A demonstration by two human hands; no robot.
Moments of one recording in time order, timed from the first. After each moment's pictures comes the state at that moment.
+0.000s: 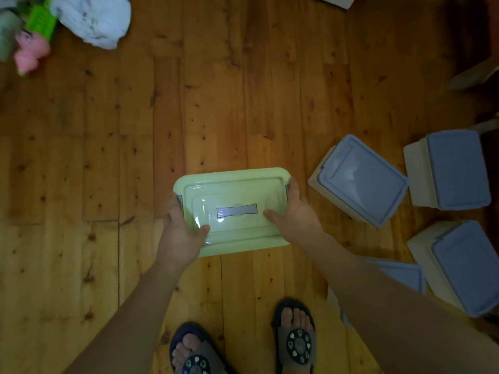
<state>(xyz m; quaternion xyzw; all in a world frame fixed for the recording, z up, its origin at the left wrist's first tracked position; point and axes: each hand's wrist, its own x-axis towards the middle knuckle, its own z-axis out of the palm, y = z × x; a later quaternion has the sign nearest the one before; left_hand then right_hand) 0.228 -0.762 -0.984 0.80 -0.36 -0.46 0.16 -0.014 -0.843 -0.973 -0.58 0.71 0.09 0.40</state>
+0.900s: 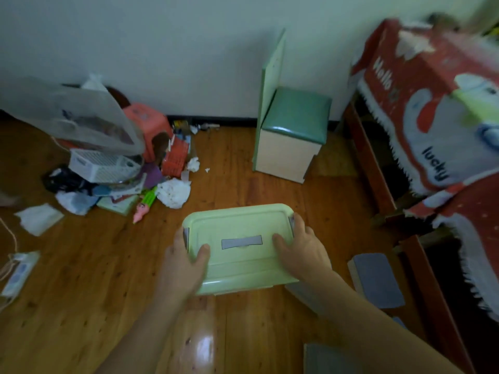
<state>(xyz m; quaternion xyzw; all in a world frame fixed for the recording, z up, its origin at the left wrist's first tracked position) 0.238 -0.830 -0.560 0.81 -0.44 -0.30 0.24 -0.011 -0.911 -0.555 -0.66 0.72 -0.04 0.24</state>
